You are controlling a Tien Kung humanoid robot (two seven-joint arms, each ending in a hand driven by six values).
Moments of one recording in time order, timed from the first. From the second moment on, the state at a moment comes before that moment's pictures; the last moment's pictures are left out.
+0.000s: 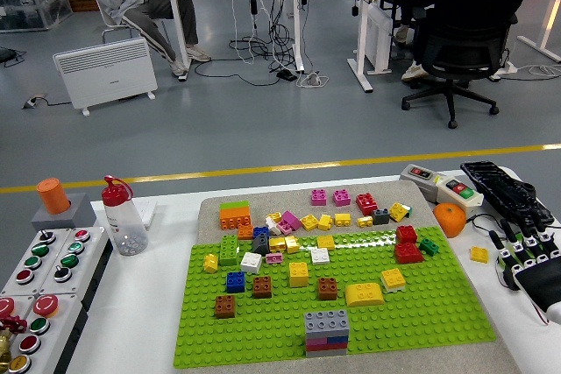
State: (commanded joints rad) left arm -0.09 0.02 -1.40 -0.18 1.26 0.15 0.18; right arm 0.03 -0.26 1.59 1.54 0.10 -0.09 -0.01
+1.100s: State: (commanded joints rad) left arm -0.10 0.02 -1.40 -0.18 1.25 0.15 0.17; right arm 0.05 -0.25 1.58 1.54 0.08 -0.10 -0.02
